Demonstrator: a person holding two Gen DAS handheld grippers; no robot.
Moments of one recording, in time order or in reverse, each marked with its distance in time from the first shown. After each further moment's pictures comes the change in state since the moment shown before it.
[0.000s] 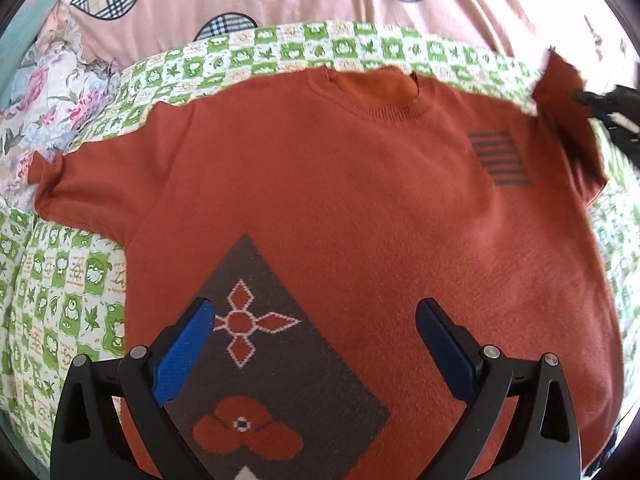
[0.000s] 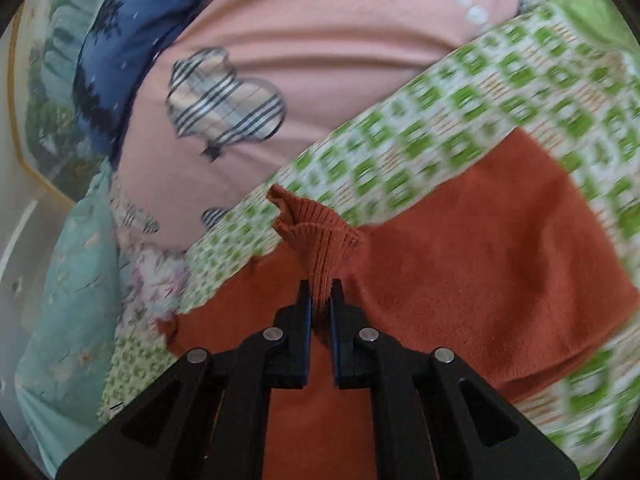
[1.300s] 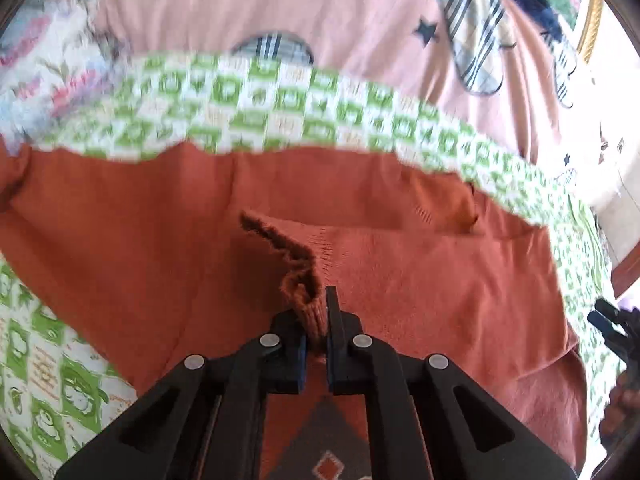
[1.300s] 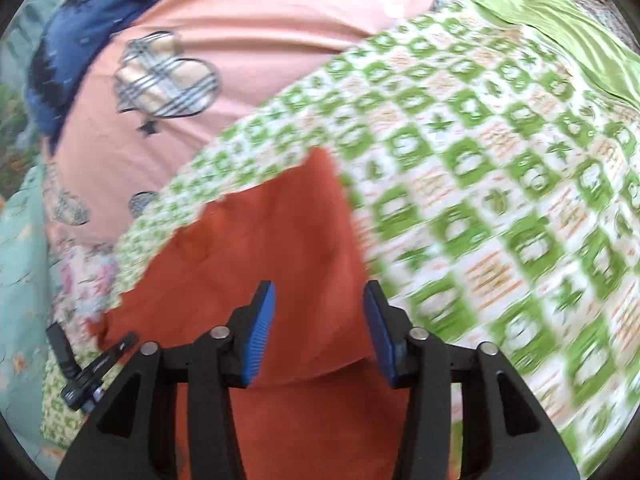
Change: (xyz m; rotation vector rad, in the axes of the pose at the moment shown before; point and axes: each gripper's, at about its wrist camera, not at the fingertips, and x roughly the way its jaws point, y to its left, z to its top) left arm 0.061 0.105 0.081 -0.180 -0.107 -0.198; right arm -0.020 -0.012 -0.071 0.055 -0.101 -0.368
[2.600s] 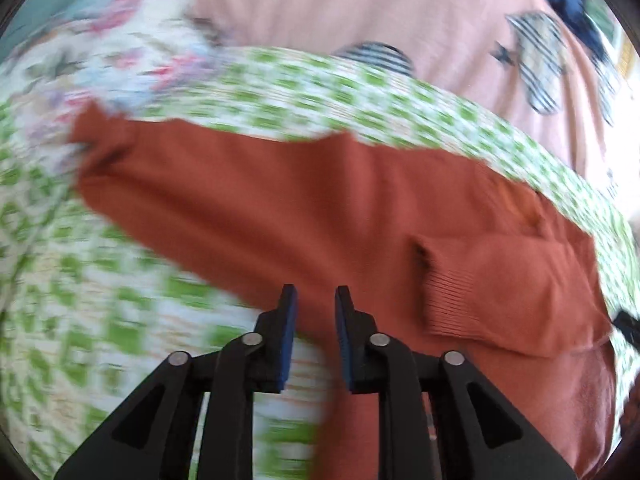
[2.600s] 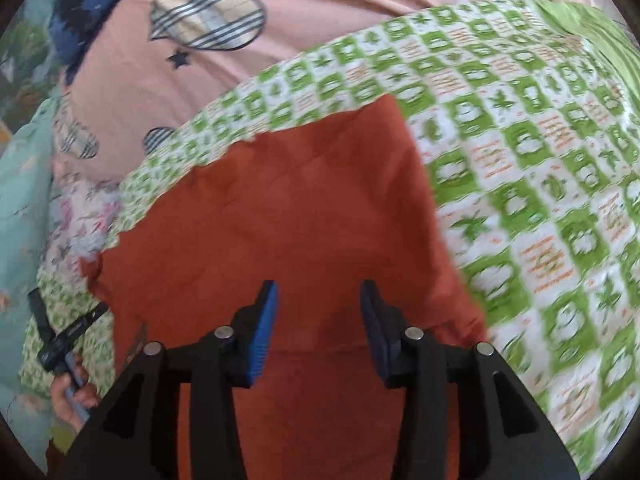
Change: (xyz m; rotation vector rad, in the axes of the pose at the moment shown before) left arm -0.062 0.096 -0.017 -0.083 -0.050 0.231; right arm 0.017 0.036 -0.029 -0.183 0.109 0.040
